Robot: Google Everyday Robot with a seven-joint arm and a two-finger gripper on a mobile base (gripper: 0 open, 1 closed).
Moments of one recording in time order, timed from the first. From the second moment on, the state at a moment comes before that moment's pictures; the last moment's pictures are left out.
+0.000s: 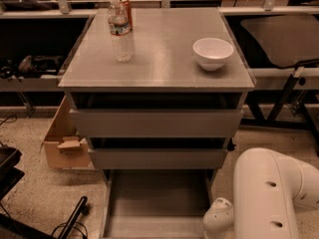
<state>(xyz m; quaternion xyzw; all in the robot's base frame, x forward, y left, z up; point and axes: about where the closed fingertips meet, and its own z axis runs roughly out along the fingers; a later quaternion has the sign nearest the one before) 0.355 -0.230 0.157 0.62 -0.78 -0.06 0.09</state>
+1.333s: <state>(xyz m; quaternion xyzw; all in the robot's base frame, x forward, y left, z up) 0.356 -0.232 0.155 0.62 -0.77 -0.06 0.10</state>
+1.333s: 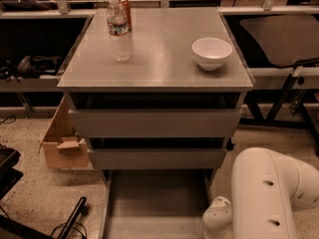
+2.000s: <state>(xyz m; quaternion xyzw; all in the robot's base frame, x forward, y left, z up) 0.358 -0.232 0.157 0.63 -0.77 -0.06 0.10</state>
